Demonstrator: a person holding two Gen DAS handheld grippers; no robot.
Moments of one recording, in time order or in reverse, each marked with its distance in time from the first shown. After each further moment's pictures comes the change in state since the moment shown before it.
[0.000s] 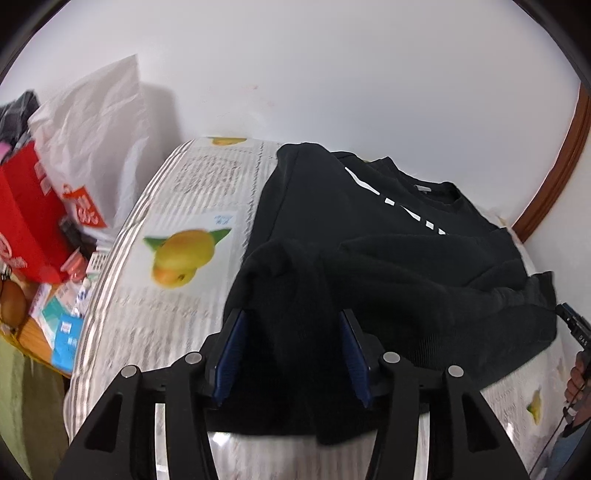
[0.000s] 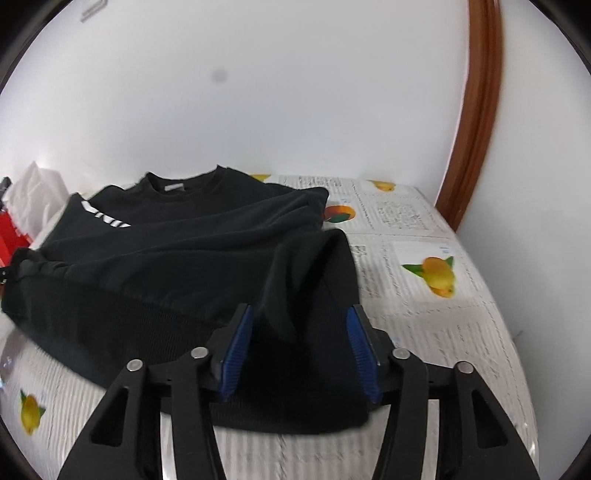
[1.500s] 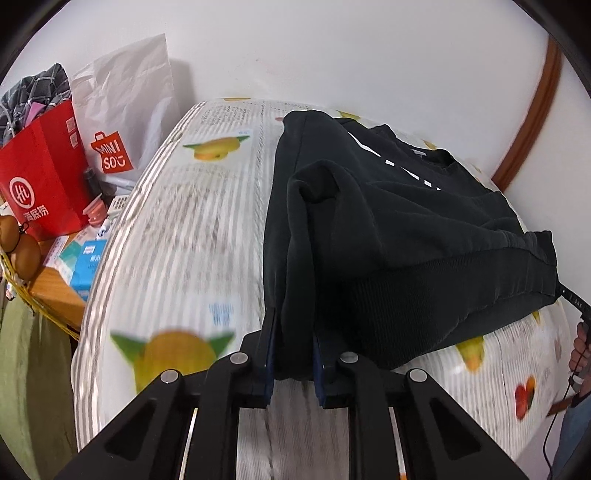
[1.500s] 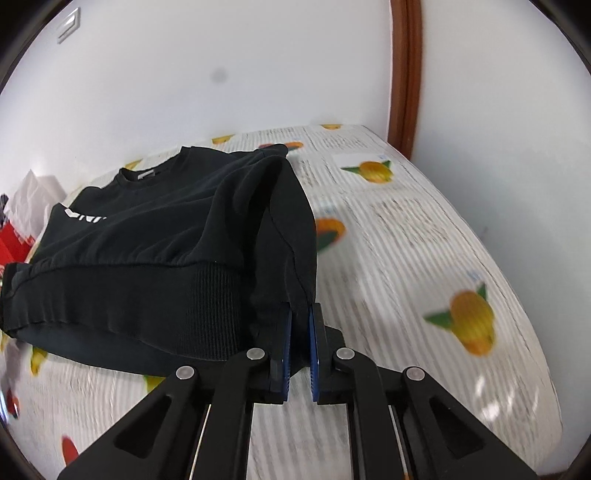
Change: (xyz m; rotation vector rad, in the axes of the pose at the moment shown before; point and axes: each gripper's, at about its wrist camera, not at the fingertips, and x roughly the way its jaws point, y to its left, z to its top) left arm -0.062 0.010 -0.118 0.075 0.050 -0.004; right arm -0.064 -0.033 -0.099 0.148 0.094 -0.044
